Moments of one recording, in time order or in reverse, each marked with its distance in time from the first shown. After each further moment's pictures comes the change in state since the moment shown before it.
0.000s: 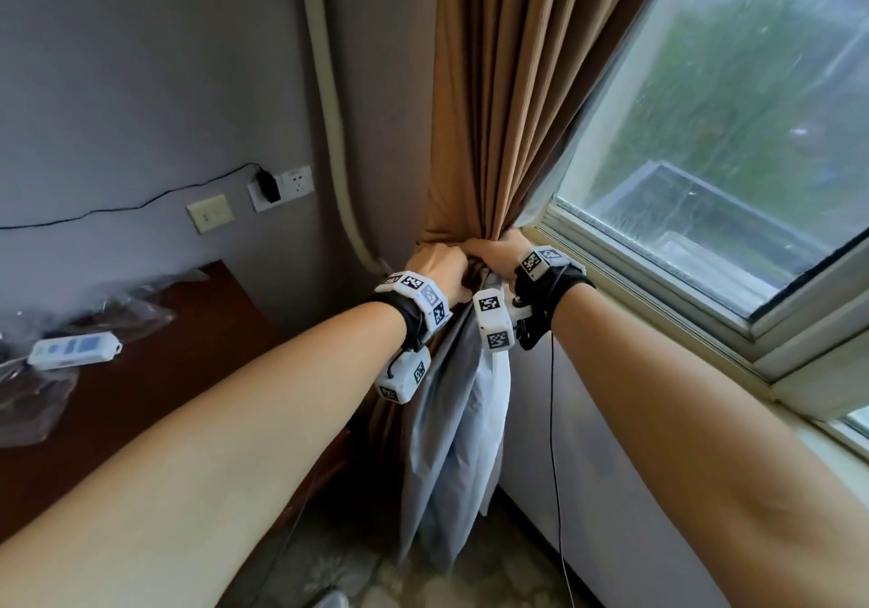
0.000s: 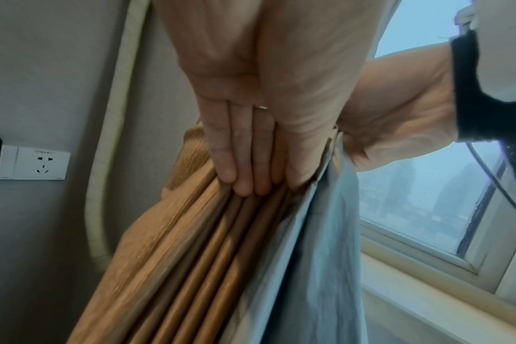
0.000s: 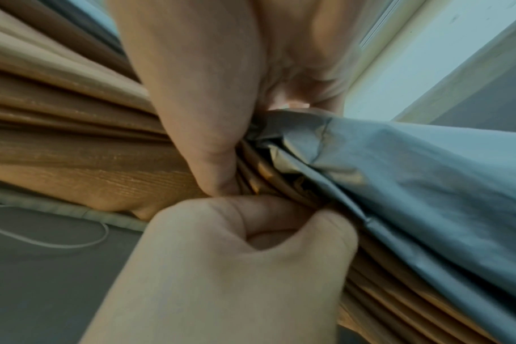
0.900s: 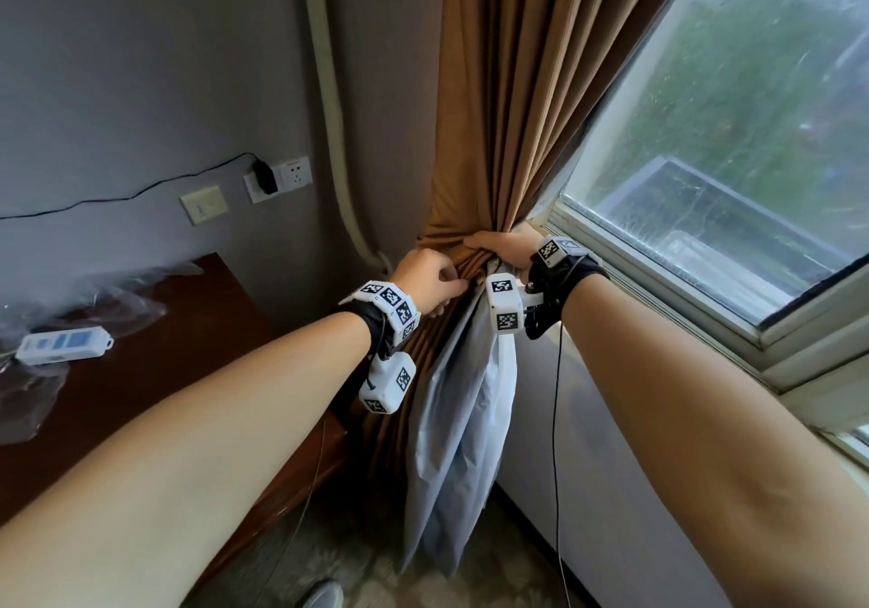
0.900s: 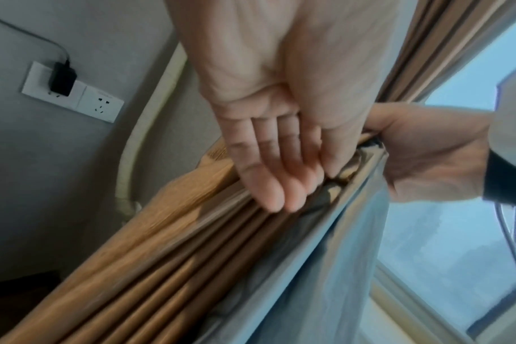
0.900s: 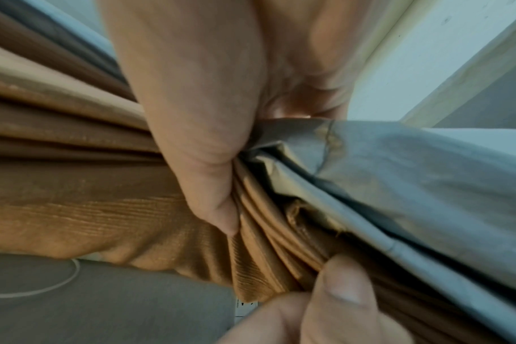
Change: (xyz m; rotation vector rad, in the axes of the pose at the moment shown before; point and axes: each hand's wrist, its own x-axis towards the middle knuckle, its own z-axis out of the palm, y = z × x) left_hand 0.004 -0.038 0.021 -0.633 0.001 -0.069; right_hand 0.016 -0.008 -0.015 -0.203 -0.074 0.033
